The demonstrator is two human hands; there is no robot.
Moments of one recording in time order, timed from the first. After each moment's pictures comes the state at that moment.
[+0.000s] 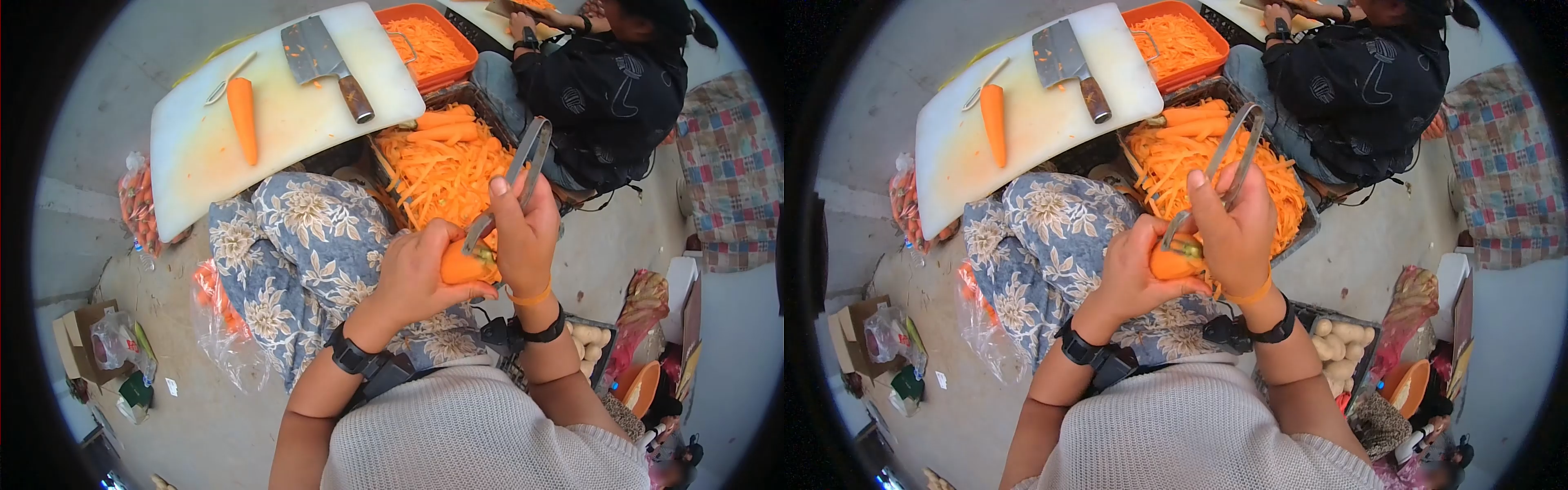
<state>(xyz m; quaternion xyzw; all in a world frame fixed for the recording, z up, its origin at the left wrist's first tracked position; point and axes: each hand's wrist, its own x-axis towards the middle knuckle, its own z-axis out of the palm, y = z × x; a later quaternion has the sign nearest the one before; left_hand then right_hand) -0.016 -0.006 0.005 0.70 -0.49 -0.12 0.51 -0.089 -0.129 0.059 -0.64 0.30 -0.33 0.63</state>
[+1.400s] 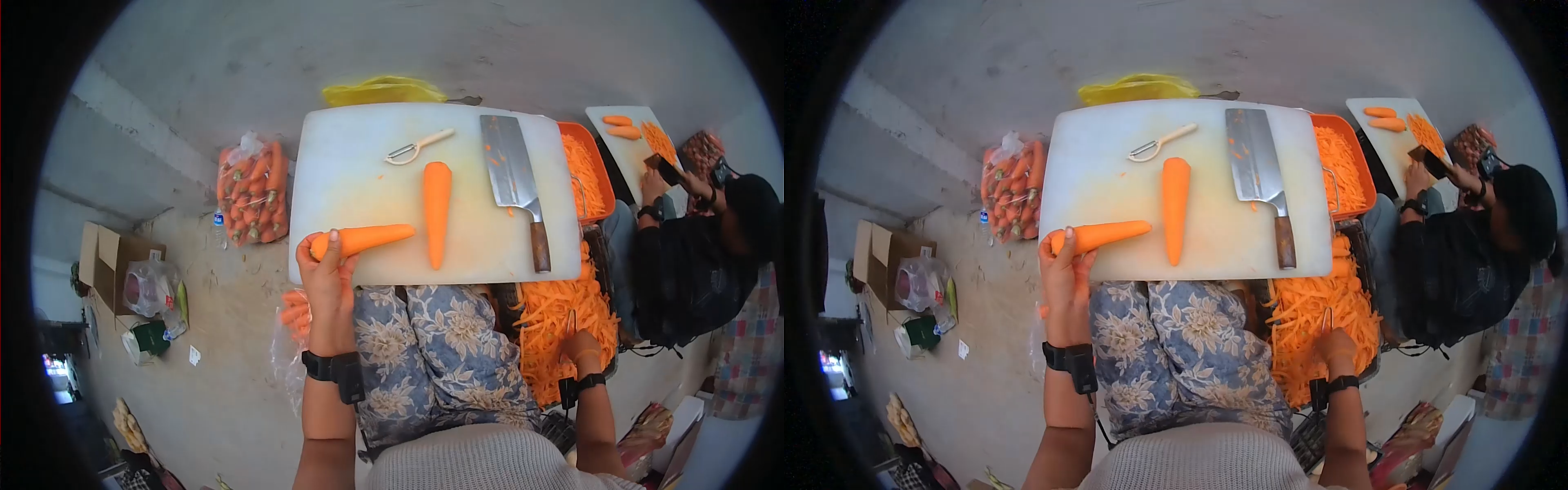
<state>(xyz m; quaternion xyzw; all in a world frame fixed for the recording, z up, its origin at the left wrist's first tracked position) 0.249 0.163 -0.010 0.49 0.16 0.00 0.85 -0.032 -0.228 -0.098 -0.81 0.45 0.37 0.09</state>
